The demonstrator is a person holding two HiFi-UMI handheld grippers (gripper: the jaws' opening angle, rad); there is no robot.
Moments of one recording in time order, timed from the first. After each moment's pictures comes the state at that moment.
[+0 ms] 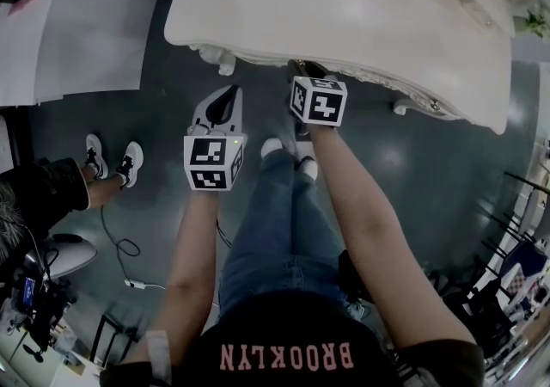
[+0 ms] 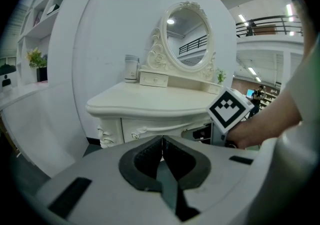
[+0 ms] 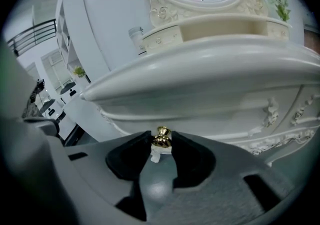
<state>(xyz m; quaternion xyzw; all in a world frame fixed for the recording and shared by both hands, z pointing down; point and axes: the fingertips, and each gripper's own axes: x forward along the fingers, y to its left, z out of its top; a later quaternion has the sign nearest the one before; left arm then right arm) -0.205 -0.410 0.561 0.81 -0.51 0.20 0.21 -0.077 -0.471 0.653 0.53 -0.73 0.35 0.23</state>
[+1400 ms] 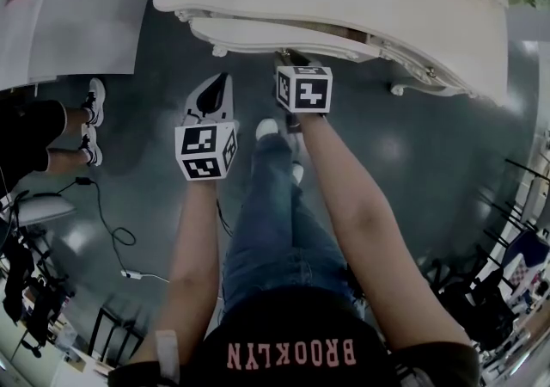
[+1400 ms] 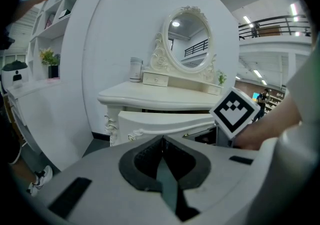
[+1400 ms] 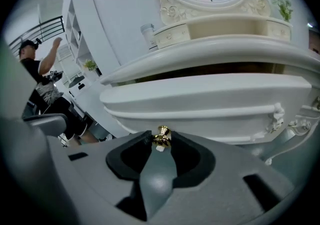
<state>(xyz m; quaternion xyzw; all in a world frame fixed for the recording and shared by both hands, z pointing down) -0.200 -0.351 0.563 0.79 -0.54 0.19 0.21 -0.087 -0.402 0.654 0.50 -0.75 0.36 0.25</state>
